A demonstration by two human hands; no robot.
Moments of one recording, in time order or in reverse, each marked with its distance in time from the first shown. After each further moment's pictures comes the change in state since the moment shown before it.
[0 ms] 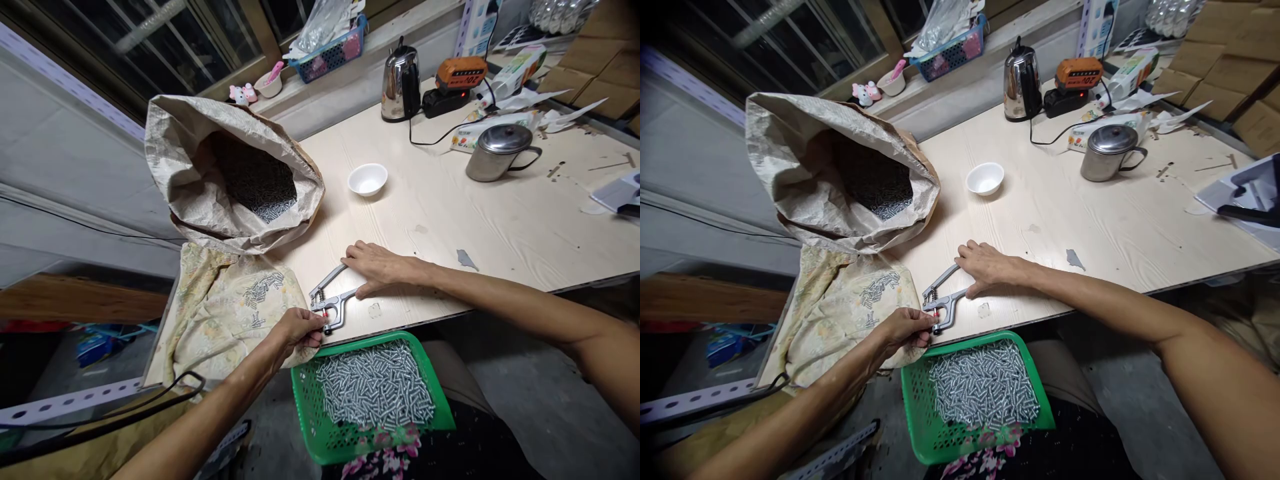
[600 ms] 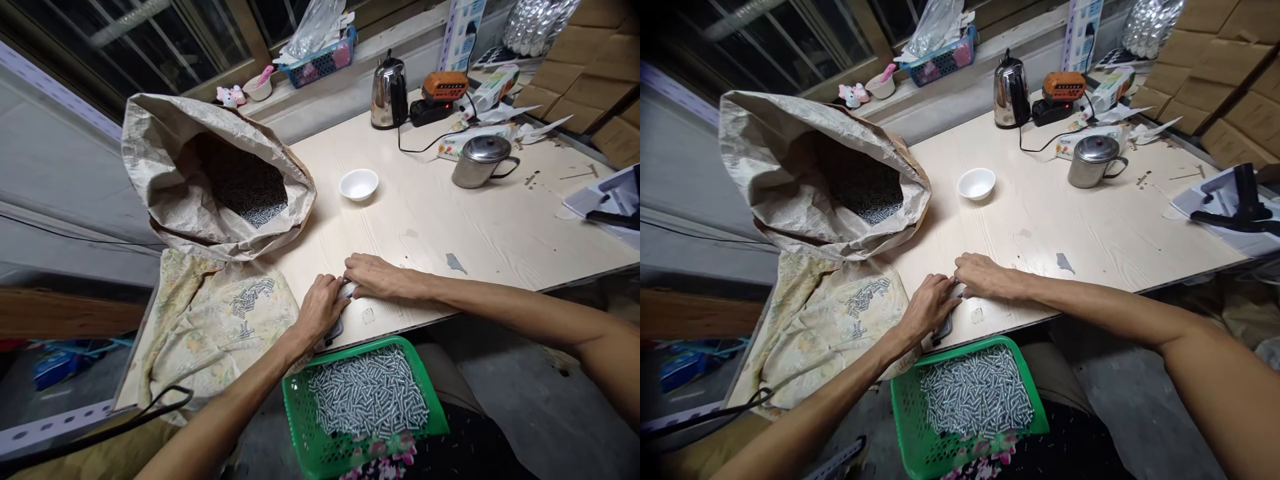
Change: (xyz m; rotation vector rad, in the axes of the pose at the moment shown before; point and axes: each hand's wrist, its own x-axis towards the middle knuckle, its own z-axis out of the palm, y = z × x) left_hand 0.033 0.039 0.033 0.870 0.318 1.021; right_hand -0.013 -0.013 -0.004 0.037 -0.006 0.040
